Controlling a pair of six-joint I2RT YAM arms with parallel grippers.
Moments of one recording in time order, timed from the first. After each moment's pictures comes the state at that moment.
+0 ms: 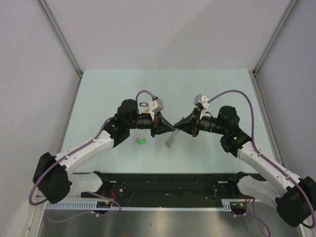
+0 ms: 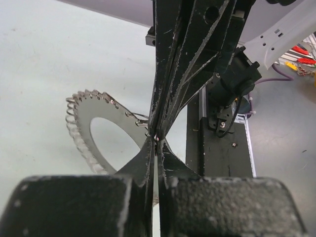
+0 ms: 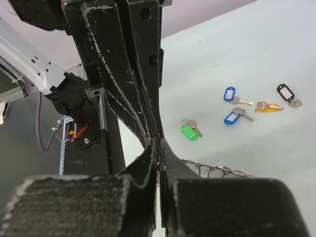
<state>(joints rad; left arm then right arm) -0.68 1.23 0.85 0.19 0.81 -0.11 0.54 0.99 0.70 0.27 -0.77 0.21</state>
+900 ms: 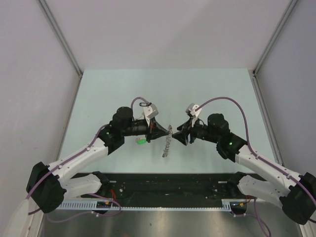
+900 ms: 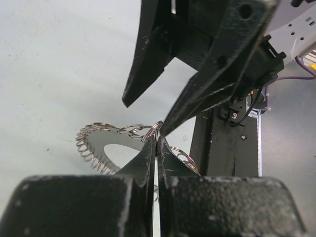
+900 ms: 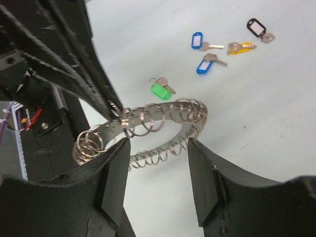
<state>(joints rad) -0.69 1.10 0.74 0.10 0.66 -0.12 0.70 0.96 0.65 0.06 -0.41 0.13</state>
